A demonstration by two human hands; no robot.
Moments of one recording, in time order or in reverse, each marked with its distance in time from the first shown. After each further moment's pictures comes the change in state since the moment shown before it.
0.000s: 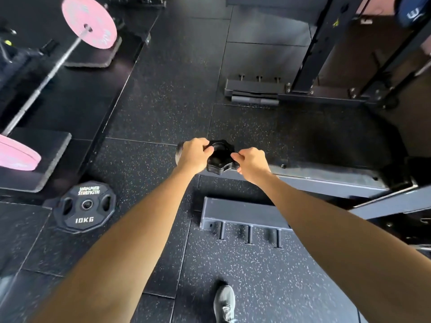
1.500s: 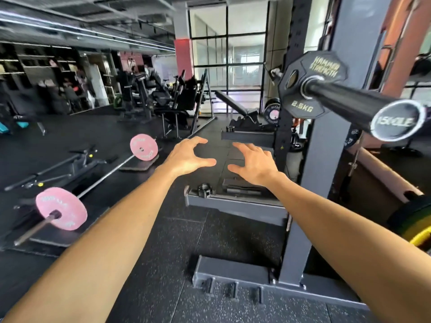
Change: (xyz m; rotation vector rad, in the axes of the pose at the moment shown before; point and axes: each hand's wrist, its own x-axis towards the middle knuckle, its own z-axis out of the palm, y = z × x) left_hand -0.499 0.223 -0.180 -0.041 0.310 0.339; right_hand -0.510 -0.001 -0.222 -0.526 0.512 -0.715
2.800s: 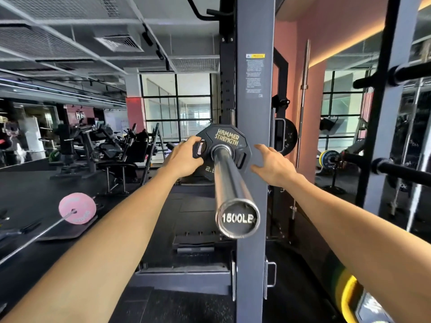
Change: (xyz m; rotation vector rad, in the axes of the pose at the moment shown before) left_hand 0.142 0.239 0.061 0.040 0.157 0.296; right_hand 0.019 0.212 -0.206 -0.090 0.241 0.297
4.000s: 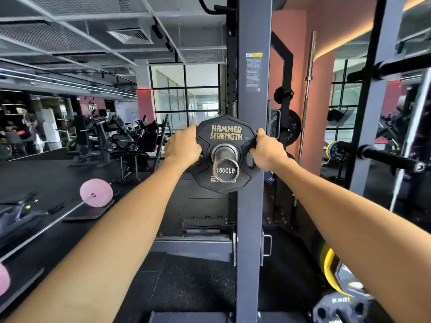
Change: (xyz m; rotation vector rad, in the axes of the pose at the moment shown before) left_hand -0.142 0.090 -0.069 0.258 0.136 -0.094; right_hand -0.107 -0.050 -0.066 0.078 0.032 0.008
